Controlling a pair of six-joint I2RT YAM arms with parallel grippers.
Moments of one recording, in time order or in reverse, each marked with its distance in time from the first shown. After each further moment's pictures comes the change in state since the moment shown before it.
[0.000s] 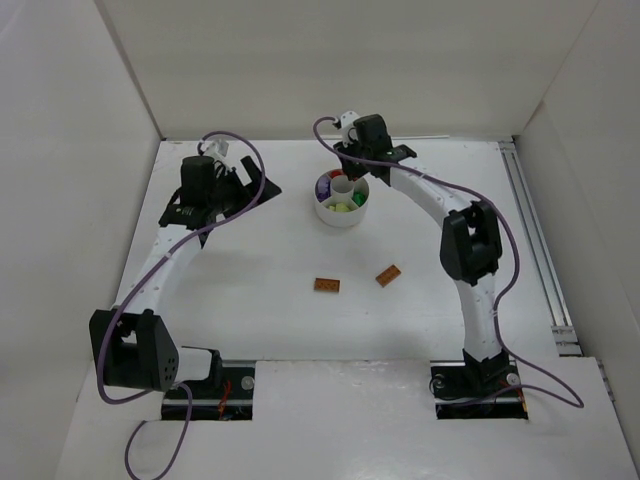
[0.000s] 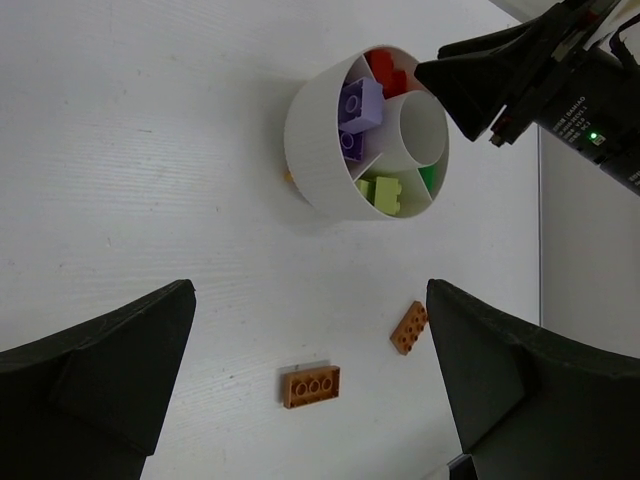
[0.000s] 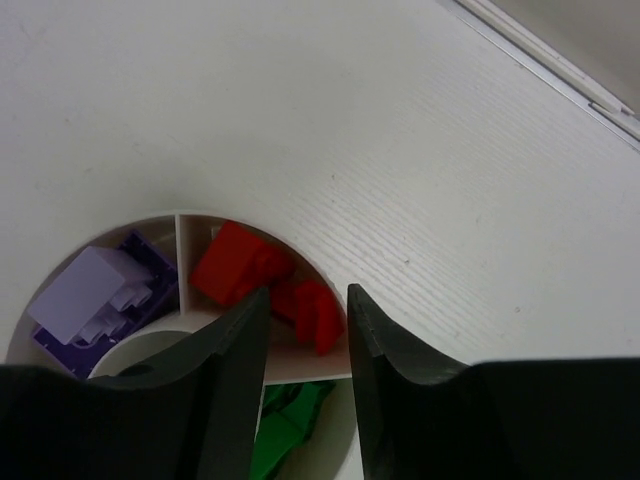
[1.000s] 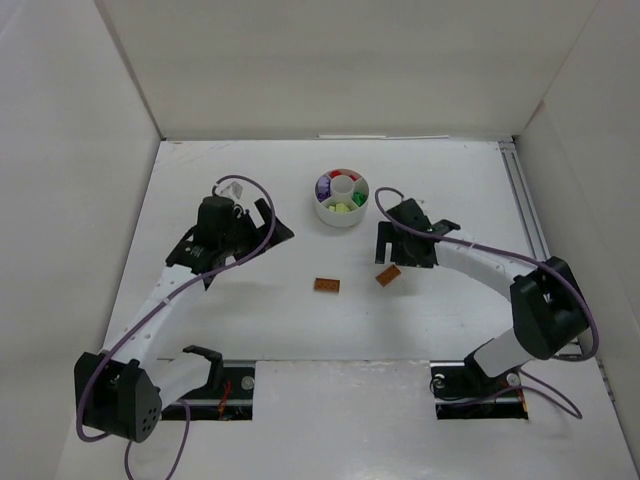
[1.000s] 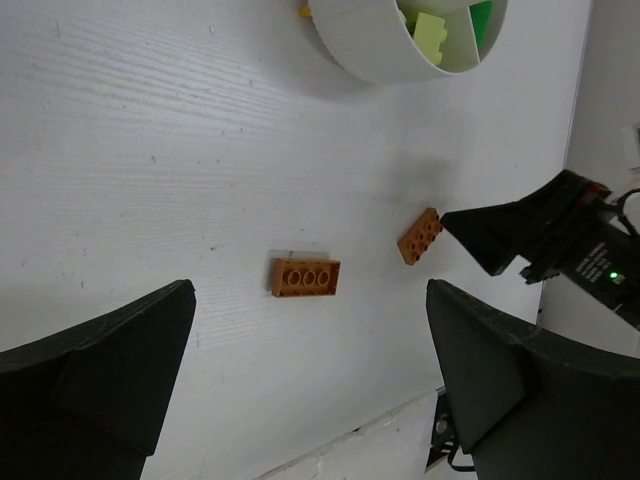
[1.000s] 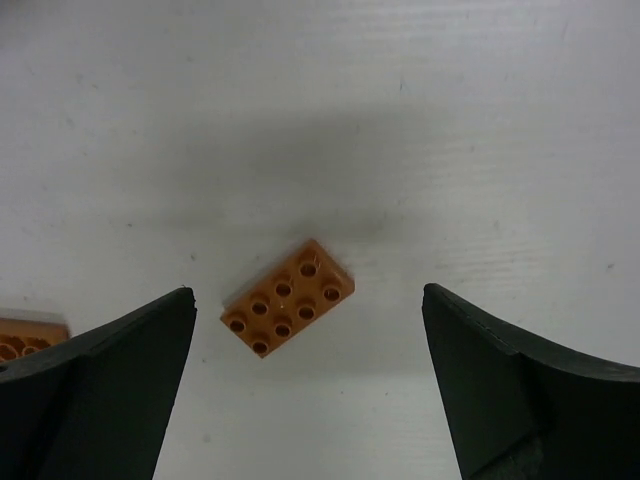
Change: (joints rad) left arm -0.163 -0.233 -0.254 -0.109 -0.108 -0.137; right arm 0.044 -0.702 -0.996 -0.108 0.235 0.688
